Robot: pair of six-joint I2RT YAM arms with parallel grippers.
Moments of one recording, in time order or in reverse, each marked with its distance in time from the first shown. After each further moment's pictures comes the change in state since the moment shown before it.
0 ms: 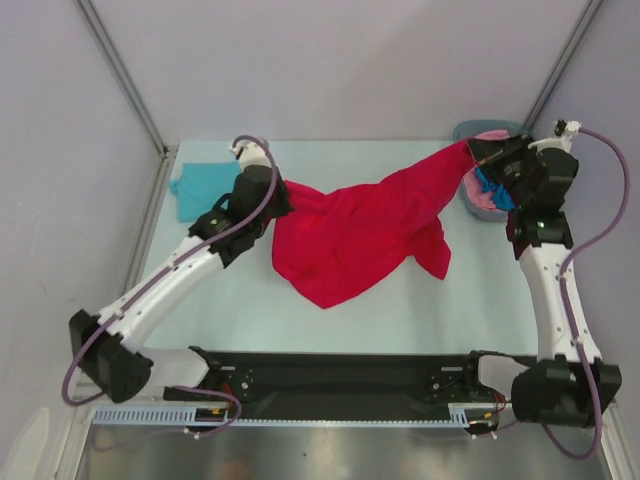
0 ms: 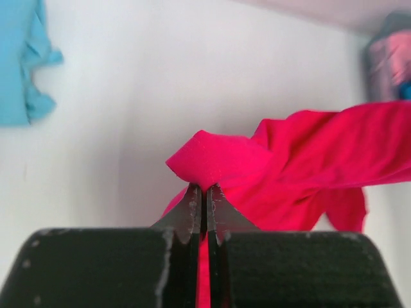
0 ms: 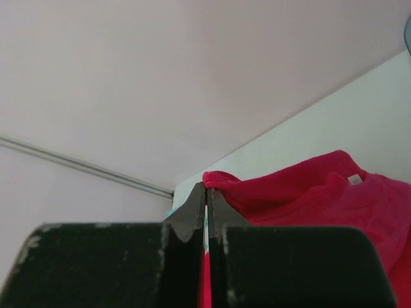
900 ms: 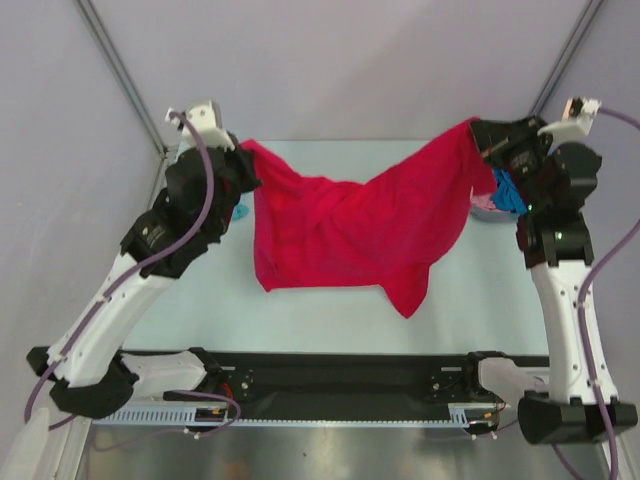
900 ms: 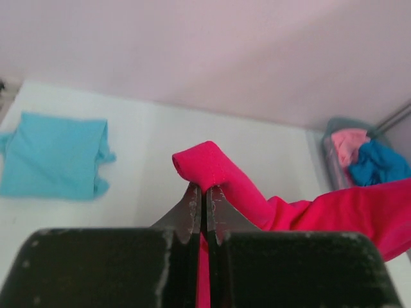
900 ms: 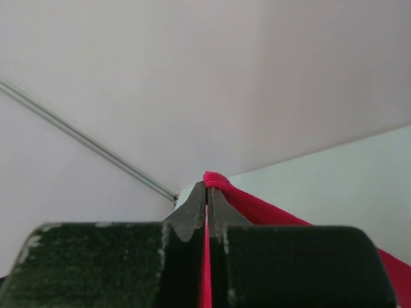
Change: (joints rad) left arm -0.111 -0.199 0.351 -0.253 -0.244 0.158; right arm 0.109 -0.188 0.145 -0.168 0.066 -0.168
